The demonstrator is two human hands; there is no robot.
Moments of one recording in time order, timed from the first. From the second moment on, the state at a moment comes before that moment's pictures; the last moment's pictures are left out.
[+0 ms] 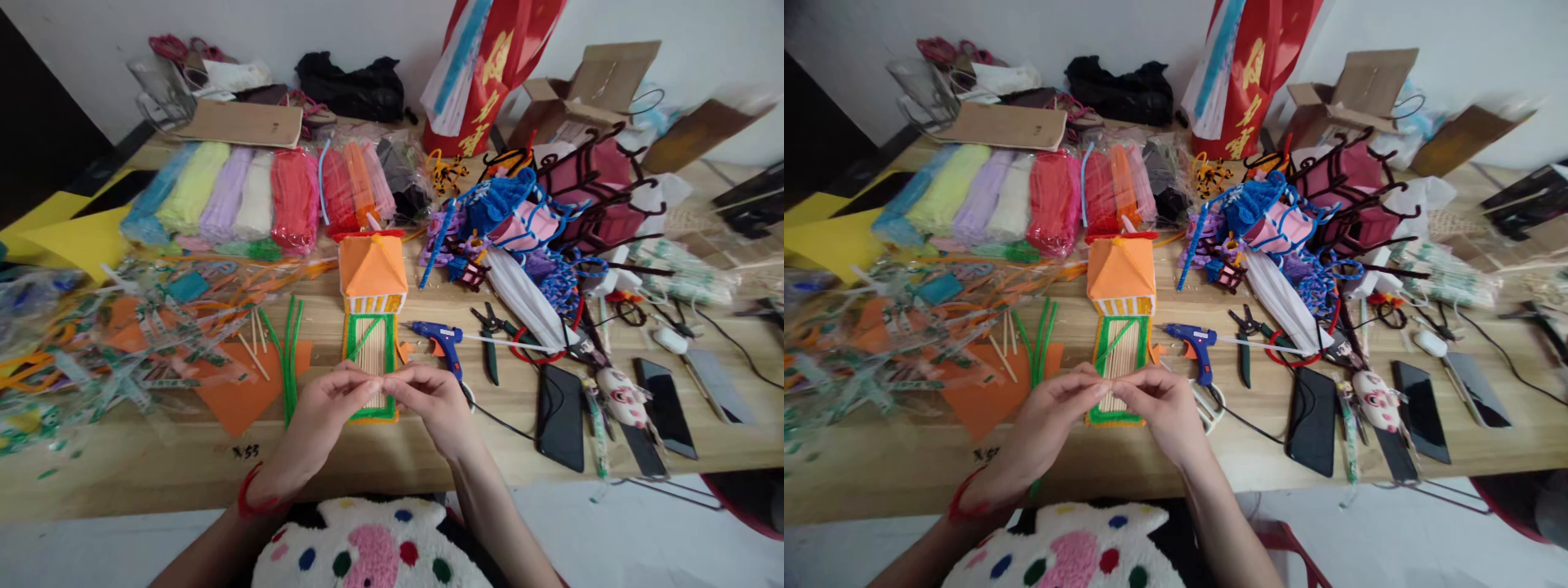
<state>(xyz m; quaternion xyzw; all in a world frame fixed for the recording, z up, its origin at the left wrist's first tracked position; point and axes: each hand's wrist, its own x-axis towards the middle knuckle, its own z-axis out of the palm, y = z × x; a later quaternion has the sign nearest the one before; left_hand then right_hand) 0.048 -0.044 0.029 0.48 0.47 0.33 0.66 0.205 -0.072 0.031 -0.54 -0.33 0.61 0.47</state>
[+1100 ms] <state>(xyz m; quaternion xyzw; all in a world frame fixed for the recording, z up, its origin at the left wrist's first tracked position) 0.048 -0.046 0.031 0.62 0.46 0.45 0.45 0.193 -0.075 0.046 -0.61 -0.46 0.44 0.47</state>
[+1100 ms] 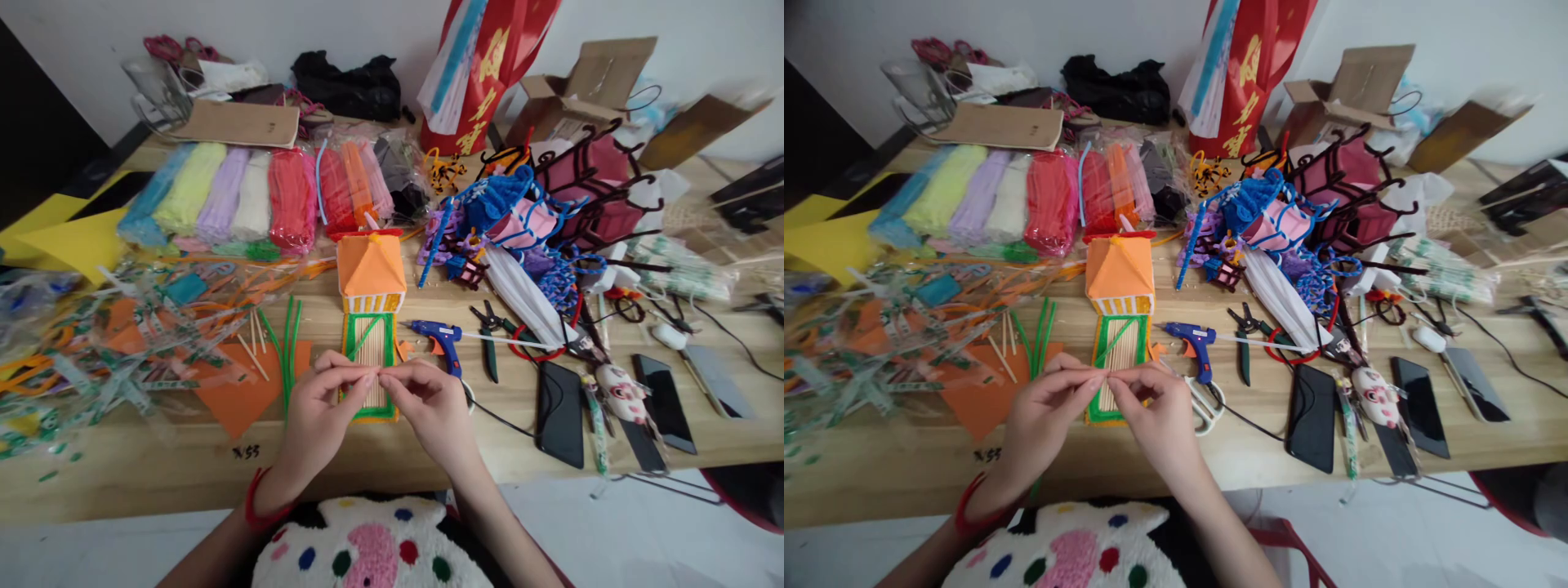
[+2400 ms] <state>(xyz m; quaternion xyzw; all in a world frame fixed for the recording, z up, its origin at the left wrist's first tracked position) 0.045 -0.044 0.029 0.42 0.44 0.40 0.68 0.196 -0.076 0.055 -0.56 -0.43 0.52 0.48</state>
